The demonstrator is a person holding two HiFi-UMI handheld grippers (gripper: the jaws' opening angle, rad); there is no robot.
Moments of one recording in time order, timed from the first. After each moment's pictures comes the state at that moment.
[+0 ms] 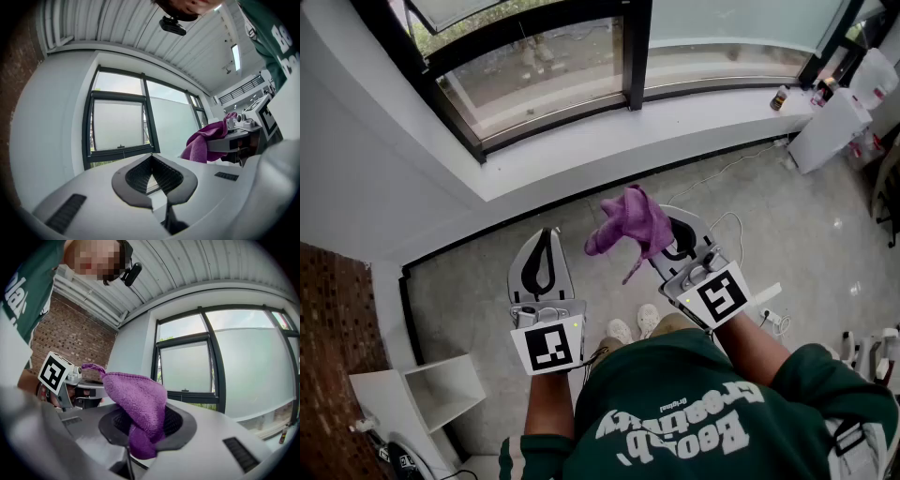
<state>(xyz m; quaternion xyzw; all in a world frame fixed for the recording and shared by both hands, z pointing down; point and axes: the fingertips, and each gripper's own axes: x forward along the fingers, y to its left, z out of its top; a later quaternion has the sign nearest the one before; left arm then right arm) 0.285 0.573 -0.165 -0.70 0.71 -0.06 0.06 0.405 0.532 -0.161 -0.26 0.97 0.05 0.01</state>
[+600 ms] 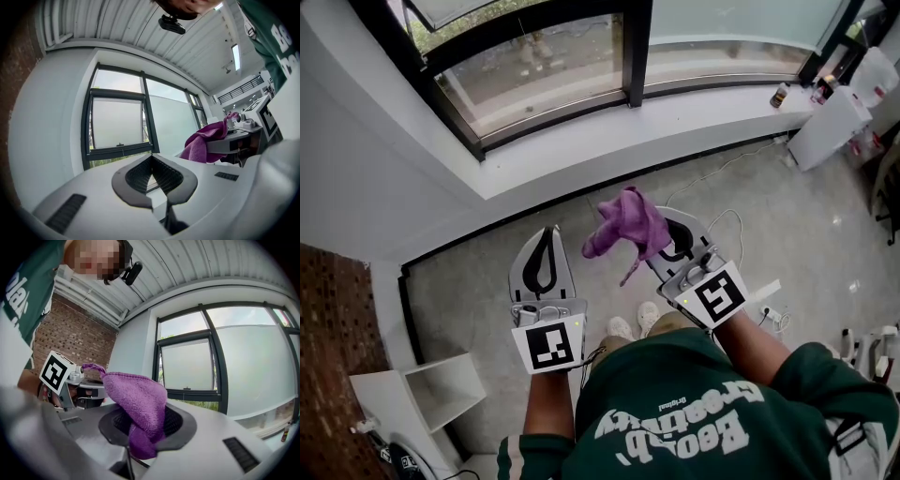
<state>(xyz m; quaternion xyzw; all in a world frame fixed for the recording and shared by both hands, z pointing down) 0.283 0.569 -0.158 -0.71 0.70 -0.06 0.05 0.396 0.533 -0.154 -0.25 0.97 0.04 0.01</state>
